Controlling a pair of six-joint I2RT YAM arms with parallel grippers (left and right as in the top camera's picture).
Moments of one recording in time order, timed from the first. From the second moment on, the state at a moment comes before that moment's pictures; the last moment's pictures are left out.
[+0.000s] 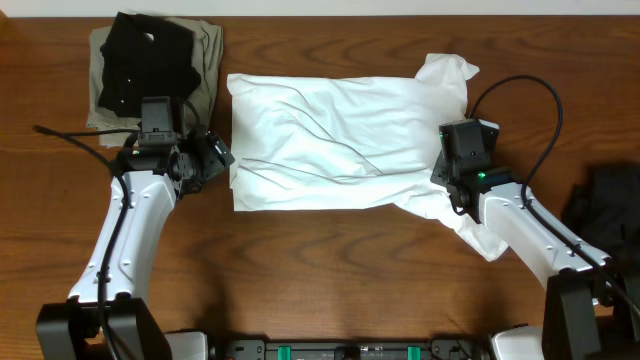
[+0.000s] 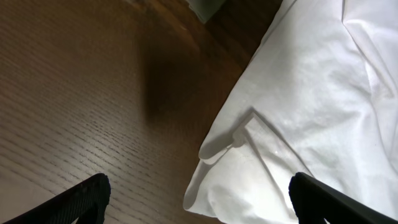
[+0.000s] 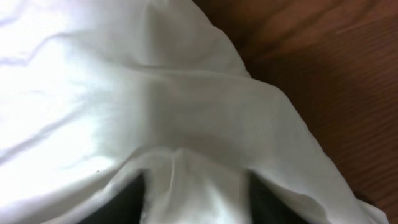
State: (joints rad) left arm 0.04 1.48 1.04 -0.72 0.04 -0.56; right arm 0.25 1.56 0.84 -0.34 0.34 0.54
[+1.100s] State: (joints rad) left arm -0.17 1.52 1.04 -0.81 0.26 -0.31; right arm 0.17 1.54 0.94 -0.88 -0.09 0.46
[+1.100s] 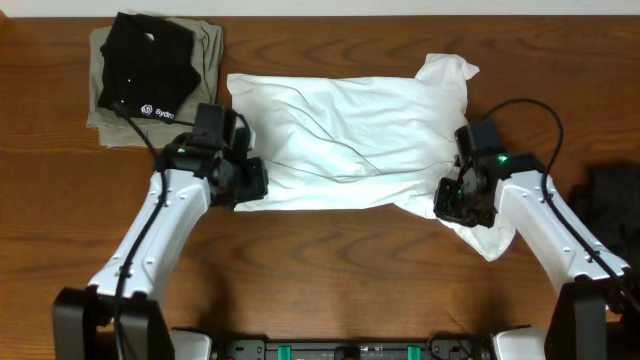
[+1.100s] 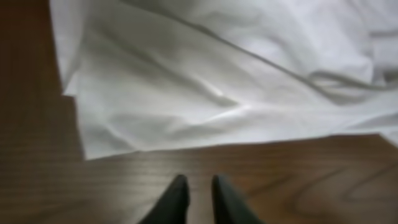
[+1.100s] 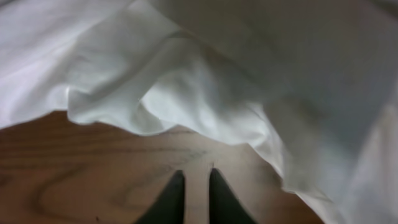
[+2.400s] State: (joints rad) left arm -0.17 1.84 1.04 -0.65 0.27 -0.33; right arm 0.08 1.65 0.87 -0.69 -0.09 0.52
